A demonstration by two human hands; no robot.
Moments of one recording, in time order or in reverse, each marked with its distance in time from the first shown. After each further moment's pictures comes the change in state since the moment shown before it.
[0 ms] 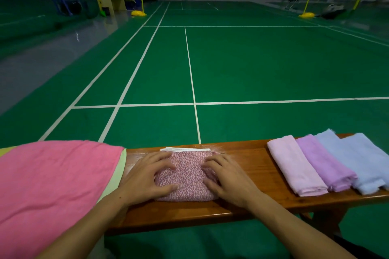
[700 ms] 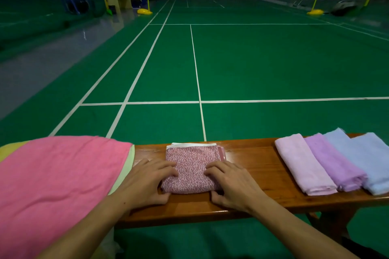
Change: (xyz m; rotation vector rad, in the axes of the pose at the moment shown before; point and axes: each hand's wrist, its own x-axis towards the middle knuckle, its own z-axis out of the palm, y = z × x) left_hand -0.025 0.004 -0.012 0.337 -0.132 0.075; right_hand -0.008 -0.014 0.008 -0.146 -0.076 -0.104
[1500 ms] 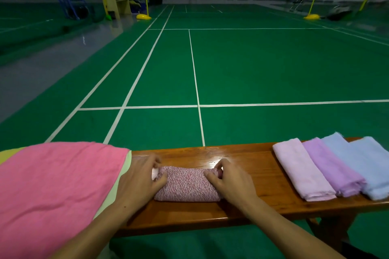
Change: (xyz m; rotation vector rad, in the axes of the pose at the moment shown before) left_hand 0.010 0.010 0.001 -0.159 0.295 -0.450; right_hand 0.020 -0.005 0.000 0.242 0.184 0.547
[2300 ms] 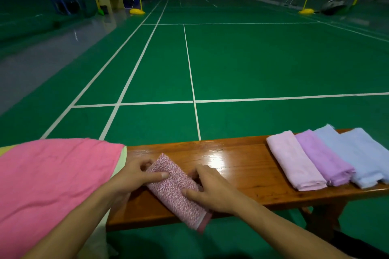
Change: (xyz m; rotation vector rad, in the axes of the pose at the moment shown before) left_hand 0.006 0.001 -0.025 -0.814 -0.493 -0.338; right_hand -0.023 -0.026 0.001 0.195 -0.380 -0.243
